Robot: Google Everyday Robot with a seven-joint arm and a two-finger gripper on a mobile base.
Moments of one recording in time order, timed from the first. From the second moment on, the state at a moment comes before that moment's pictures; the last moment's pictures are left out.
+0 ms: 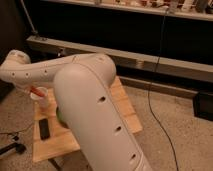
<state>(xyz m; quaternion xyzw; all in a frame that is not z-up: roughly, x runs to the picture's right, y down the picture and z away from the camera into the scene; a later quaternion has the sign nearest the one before) -0.428 -0.003 0.794 -0.18 -0.12 0.21 0.95</state>
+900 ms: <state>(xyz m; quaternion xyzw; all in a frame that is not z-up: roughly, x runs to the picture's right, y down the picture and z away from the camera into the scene) -0.444 -0.013 0.820 -0.15 -0.13 0.19 0.96</state>
